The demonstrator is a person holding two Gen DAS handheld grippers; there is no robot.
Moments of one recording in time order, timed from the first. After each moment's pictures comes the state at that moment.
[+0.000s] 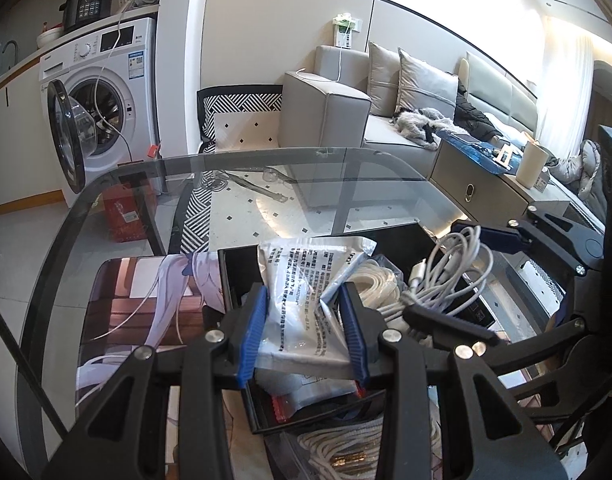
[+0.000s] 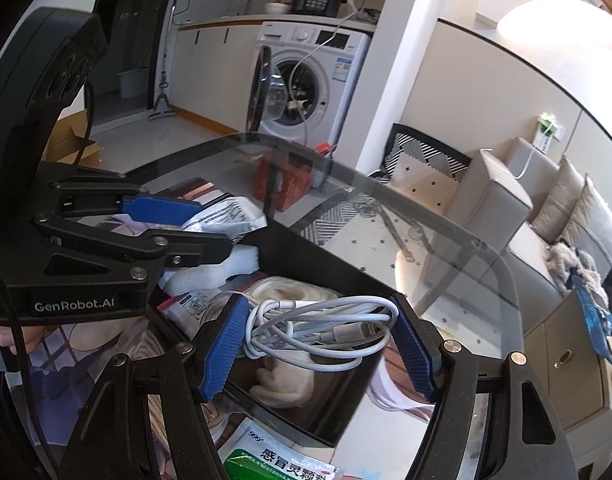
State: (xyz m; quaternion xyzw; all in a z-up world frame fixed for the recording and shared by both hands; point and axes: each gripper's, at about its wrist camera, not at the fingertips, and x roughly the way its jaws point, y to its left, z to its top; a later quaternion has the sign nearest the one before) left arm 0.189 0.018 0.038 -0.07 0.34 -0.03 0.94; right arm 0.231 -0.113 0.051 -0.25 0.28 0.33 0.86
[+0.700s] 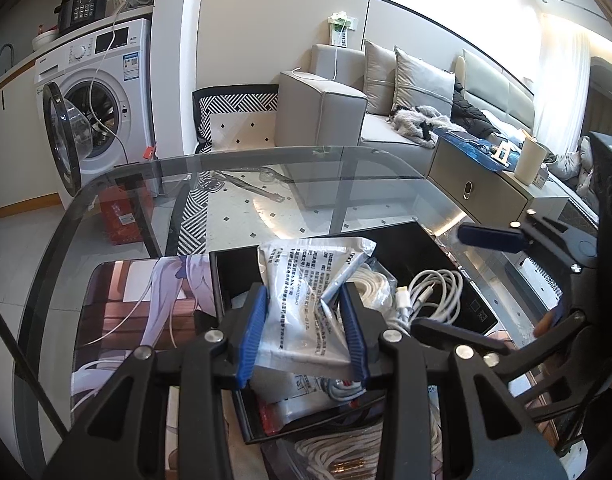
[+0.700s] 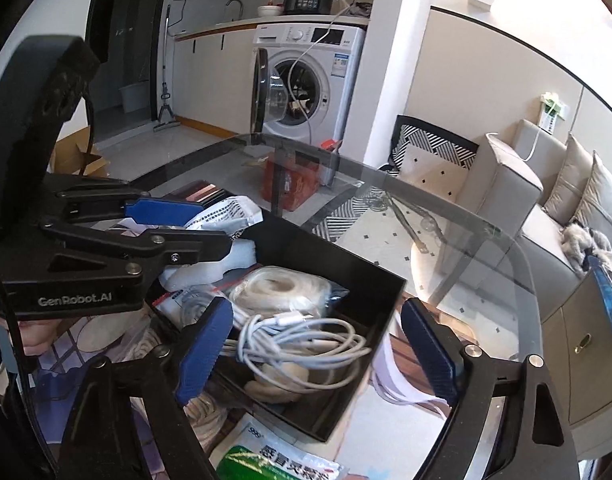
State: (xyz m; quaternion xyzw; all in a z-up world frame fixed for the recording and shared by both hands) left arm 0.192 0.015 0.037 -0.06 0.34 -0.04 0.94; right arm 0.241 -0.132 0.049 -0.21 0.30 0.34 0.87
